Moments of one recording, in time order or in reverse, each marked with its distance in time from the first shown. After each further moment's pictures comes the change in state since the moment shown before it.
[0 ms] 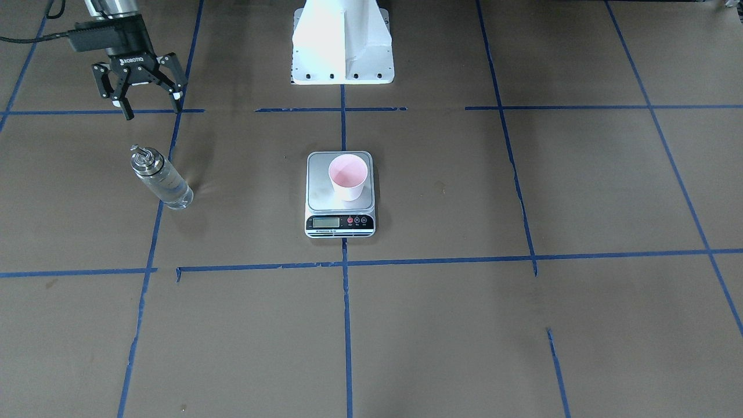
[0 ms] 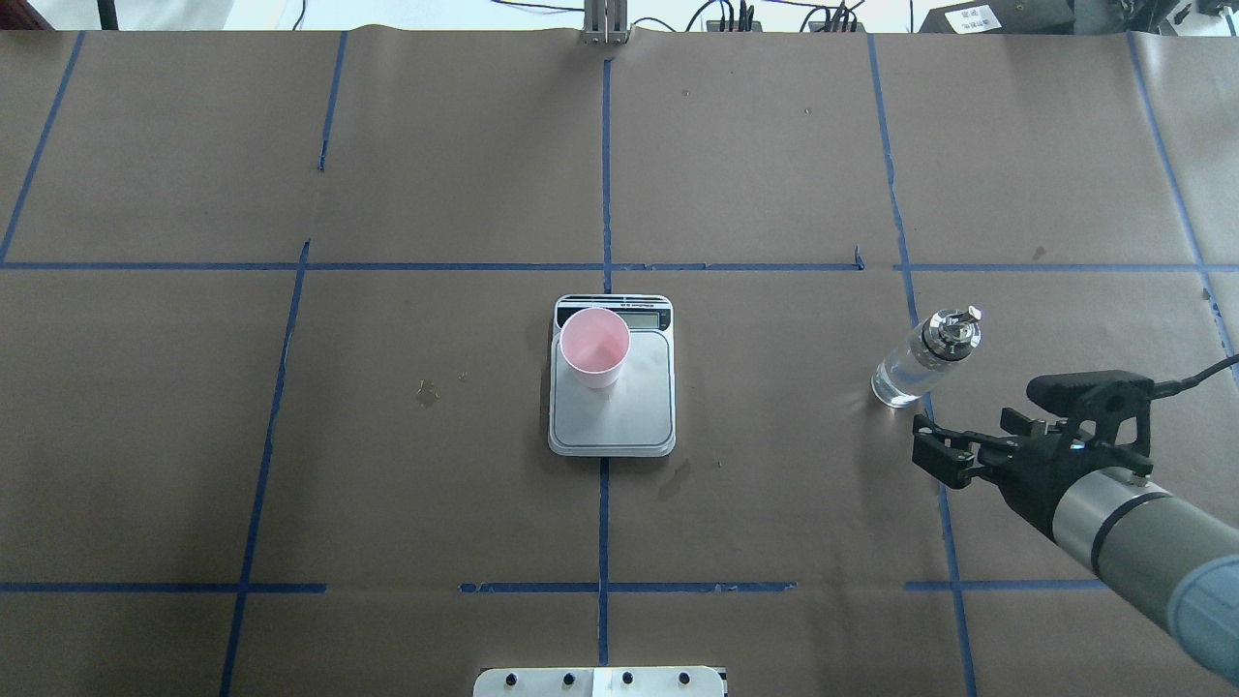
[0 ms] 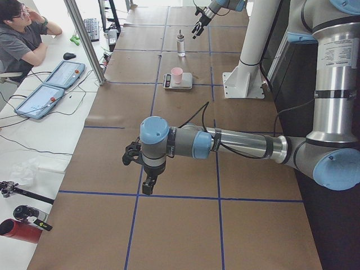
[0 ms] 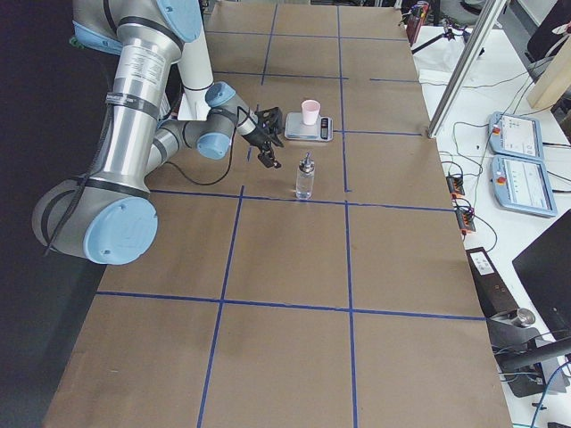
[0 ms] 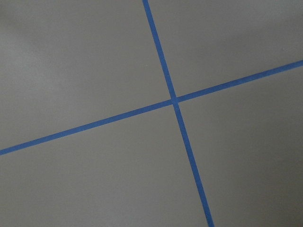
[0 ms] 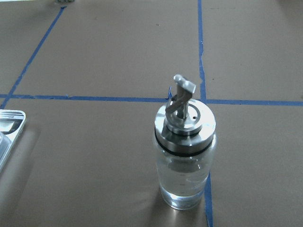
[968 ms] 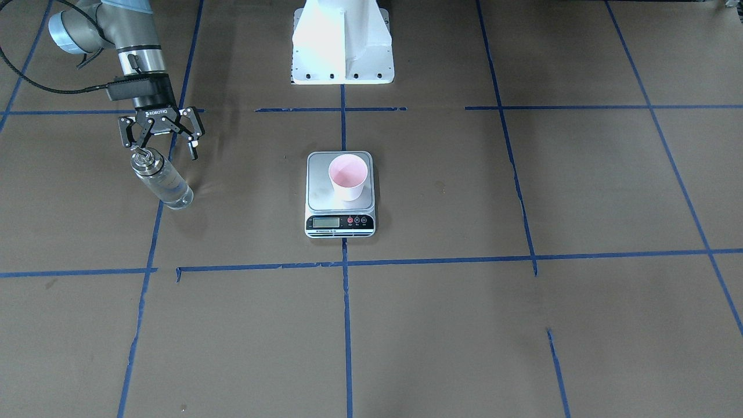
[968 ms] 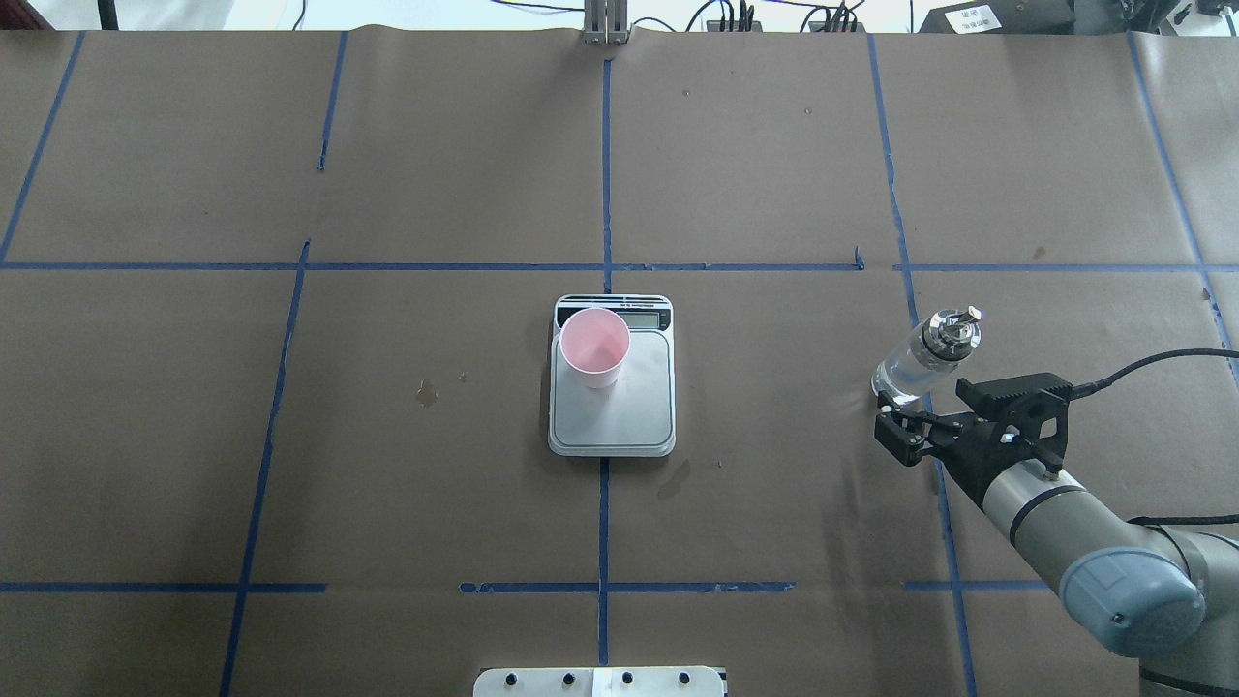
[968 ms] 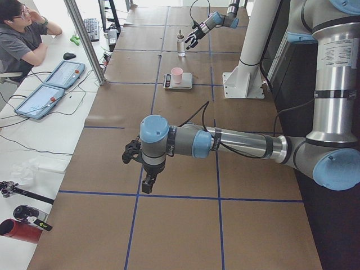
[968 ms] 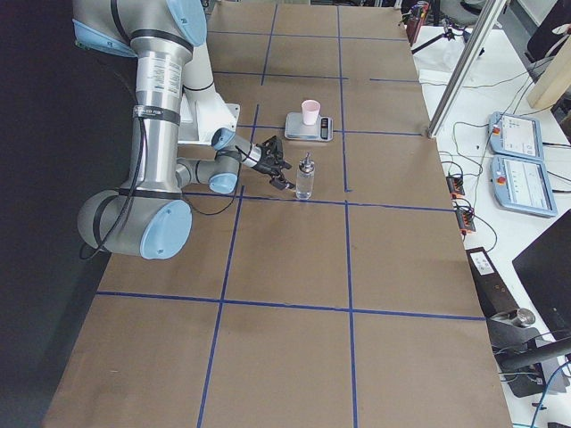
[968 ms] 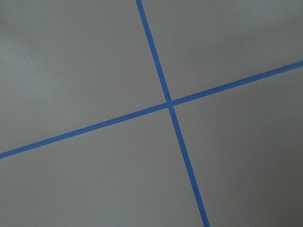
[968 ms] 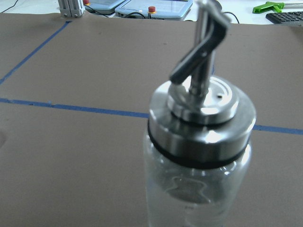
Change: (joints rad) left arm 0.001 -0.001 -0.006 -0.006 -0.004 0.001; right arm 0.031 0.128 -0.307 0.254 -0.136 -0.141
